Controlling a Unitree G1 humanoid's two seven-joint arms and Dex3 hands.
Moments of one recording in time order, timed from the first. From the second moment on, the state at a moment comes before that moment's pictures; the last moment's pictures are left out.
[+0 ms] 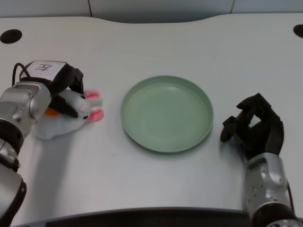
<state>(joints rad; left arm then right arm) -0.93 0.46 -0.53 1.25 0.72 -0.25 0.12 -0.52 -0.01 -0.40 1.07 0.35 -0.46 0.19</state>
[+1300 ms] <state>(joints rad) -1.08 0.38 -0.45 0.98 0.68 -0.30 0.00 -0.53 -0.01 -0.40 1.10 0.34 -0.45 0.17</state>
